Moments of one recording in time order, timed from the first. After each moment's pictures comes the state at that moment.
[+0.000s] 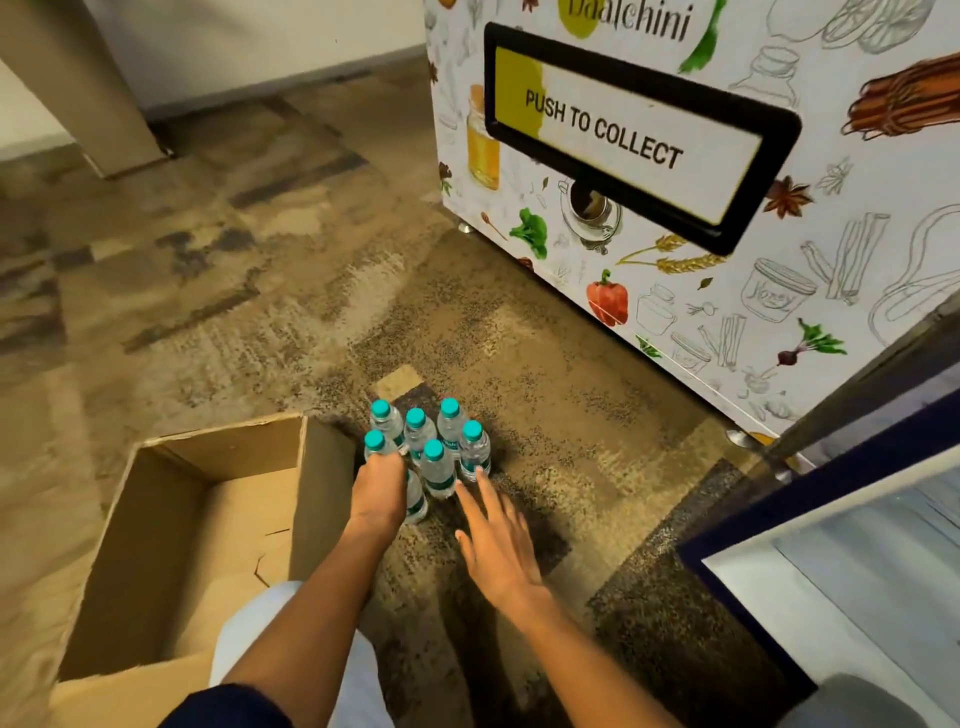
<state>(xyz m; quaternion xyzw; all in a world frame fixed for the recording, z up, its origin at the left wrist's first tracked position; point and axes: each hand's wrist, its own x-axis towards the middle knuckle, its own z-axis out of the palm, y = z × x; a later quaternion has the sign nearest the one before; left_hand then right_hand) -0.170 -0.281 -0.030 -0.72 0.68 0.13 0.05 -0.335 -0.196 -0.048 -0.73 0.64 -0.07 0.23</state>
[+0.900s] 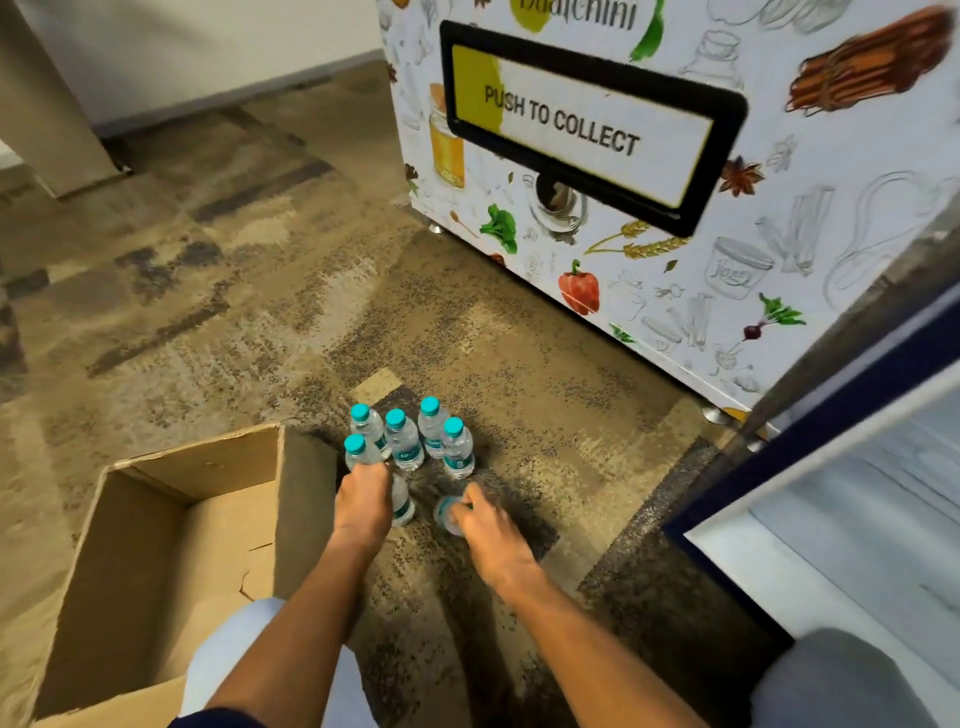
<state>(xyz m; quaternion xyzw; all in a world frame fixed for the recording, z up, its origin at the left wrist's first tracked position) -0.162 -0.272 -0.044 -0.71 0.69 0.14 0.00 -0.343 -0.194 -0.064 -0.74 0.60 -0.13 0.27</state>
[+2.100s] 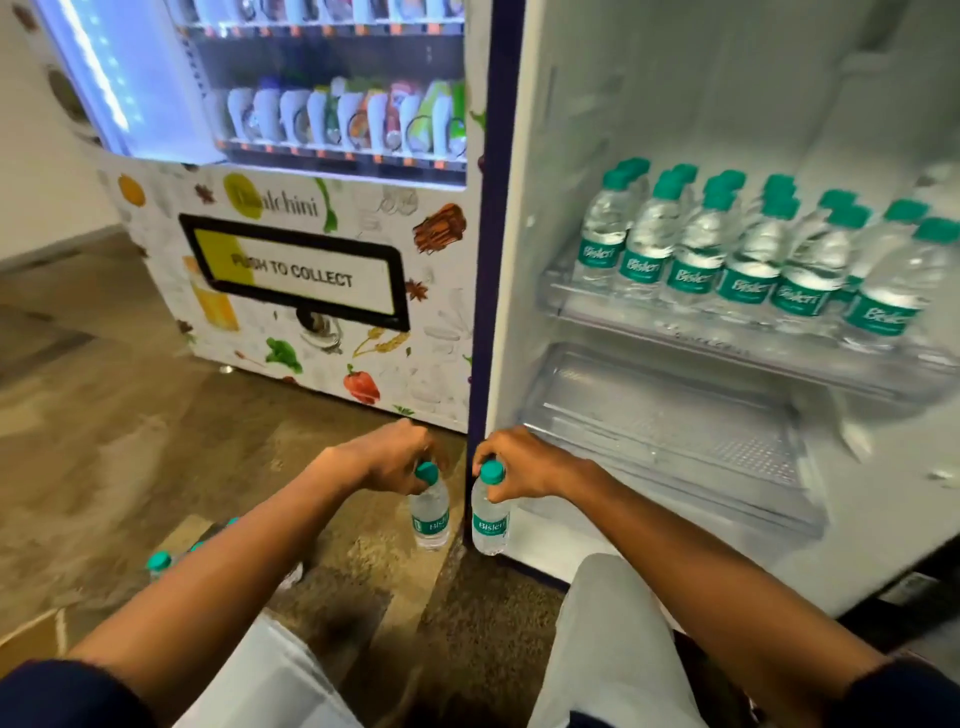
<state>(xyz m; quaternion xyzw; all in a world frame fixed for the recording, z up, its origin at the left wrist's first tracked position) -0.431 -0.212 0.207 -0.19 0.97 0.08 0.12 -0.610 -0.083 0.177 -0.66 0.71 -0.13 0.22</state>
